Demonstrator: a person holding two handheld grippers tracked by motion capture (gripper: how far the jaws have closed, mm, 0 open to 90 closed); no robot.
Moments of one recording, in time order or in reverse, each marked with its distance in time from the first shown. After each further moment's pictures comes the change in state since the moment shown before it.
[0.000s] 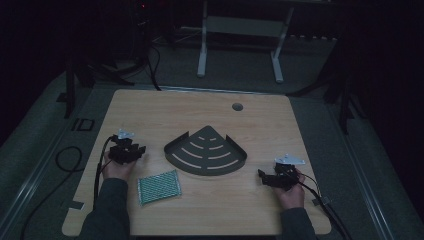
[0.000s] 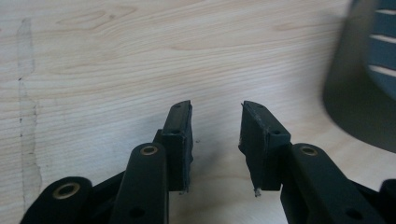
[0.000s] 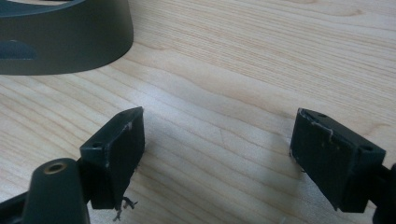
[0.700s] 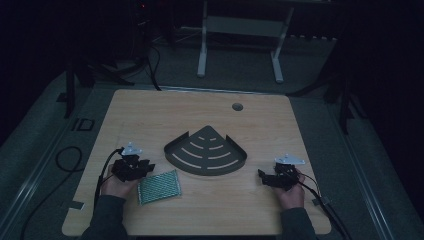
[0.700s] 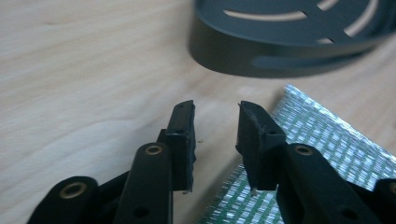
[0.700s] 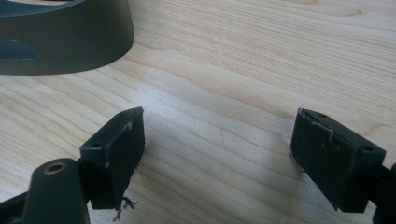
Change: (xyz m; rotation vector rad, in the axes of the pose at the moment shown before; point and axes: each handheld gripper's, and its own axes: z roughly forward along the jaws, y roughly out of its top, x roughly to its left) left arm -0.049 -0.019 -0.033 0.087 -0.205 0.161; right arm 0.000 0.000 0.000 0.001 0.001 -0.003
